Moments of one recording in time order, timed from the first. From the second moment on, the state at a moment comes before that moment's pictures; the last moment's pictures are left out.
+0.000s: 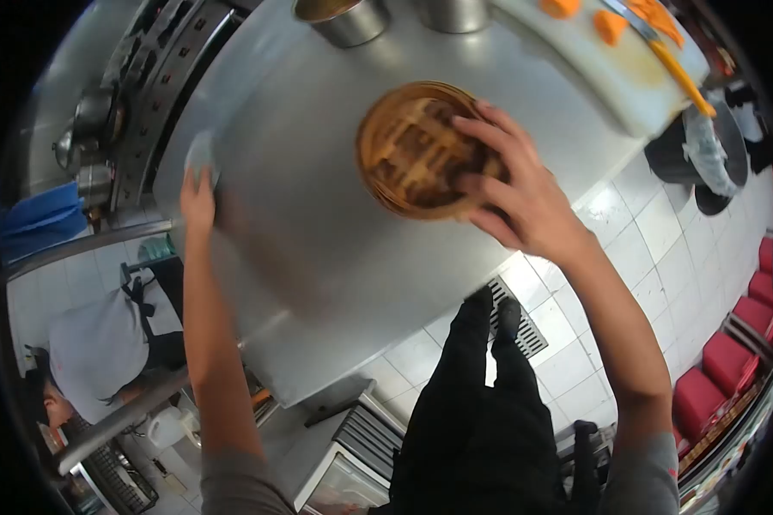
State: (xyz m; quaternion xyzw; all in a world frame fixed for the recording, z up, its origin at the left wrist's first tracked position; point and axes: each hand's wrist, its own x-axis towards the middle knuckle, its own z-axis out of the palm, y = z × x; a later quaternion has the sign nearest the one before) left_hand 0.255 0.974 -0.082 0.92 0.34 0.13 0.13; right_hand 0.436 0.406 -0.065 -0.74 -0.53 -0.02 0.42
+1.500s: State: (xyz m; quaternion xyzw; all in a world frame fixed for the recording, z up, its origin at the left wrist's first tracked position) left_hand 0.379 0.656 -0.169 0.99 0.10 0.09 -0.01; right_hand 0.005 0.047 0.016 -0.91 0.03 0.03 0.41
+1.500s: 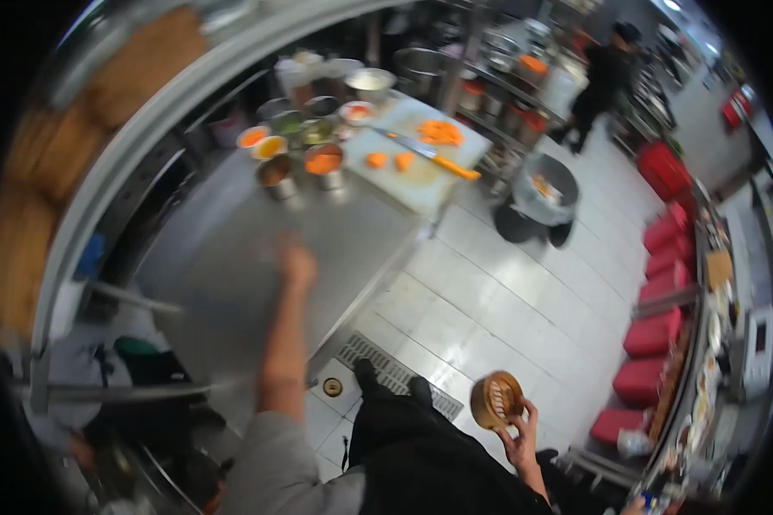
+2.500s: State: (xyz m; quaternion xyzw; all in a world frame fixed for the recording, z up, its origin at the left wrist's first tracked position) left_hand -0.095 0.402 0.040 0.60 0.31 0.25 0.69; right_hand 0.115 0.241 0.071 -0.57 -0.71 0.08 0.41
